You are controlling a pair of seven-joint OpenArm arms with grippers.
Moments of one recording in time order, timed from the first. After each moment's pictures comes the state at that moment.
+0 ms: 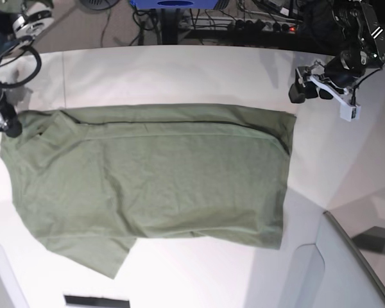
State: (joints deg) left arm 18.5 -12.6 -33.2 82.3 -32.3 -31.7 48.2; right arm 7.8 10.0 67.6 50.8 24.1 34.8 -50.6
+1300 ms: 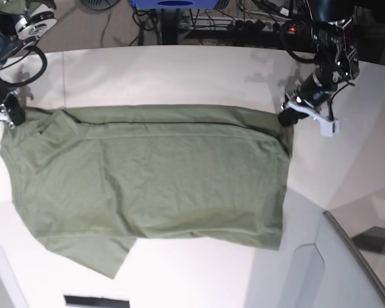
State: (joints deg) left arm 8.2 -11.7 -23.2 62.3 -34.4 -27.6 29.5; right arm 7.8 9.3 66.3 49.7 22.3 33.8 -49.3
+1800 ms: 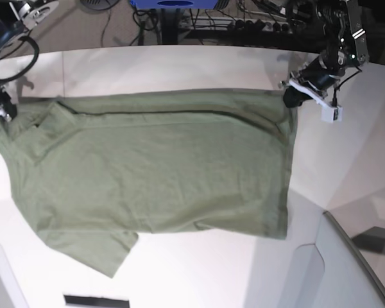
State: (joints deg) left arm 20.7 -11.6 -23.4 82.3 -32.6 -25.8 37.2; right arm 2.5 9.4 61.2 61.8 22.9 34.1 -54.6
